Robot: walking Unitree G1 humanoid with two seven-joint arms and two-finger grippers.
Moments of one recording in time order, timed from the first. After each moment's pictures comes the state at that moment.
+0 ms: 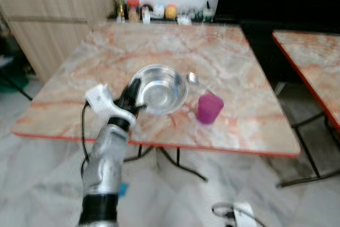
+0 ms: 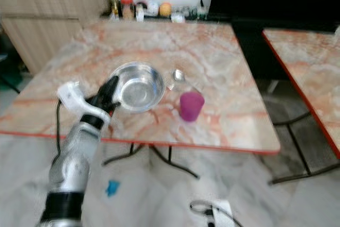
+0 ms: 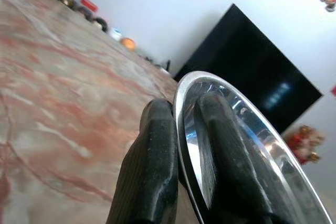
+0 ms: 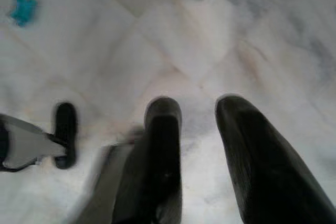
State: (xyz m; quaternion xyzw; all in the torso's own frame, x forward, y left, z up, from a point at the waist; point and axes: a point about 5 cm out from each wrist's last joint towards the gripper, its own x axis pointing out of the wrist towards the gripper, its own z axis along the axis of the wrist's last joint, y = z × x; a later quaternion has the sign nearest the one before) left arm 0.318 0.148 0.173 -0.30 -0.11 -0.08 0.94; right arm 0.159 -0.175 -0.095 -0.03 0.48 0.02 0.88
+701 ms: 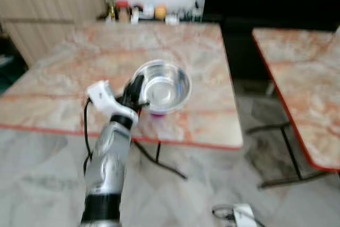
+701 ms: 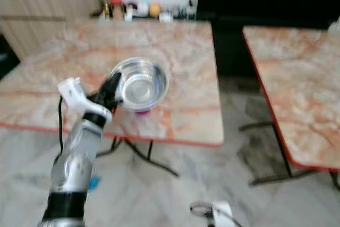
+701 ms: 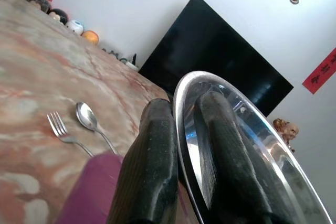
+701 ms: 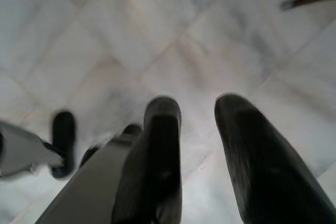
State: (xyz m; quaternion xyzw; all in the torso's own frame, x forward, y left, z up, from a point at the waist) left arm 0.318 0.127 0.185 -0.31 -0.12 -0.12 0.93; right arm 0.157 -0.190 -0.095 -0.04 0.48 0.01 0.88
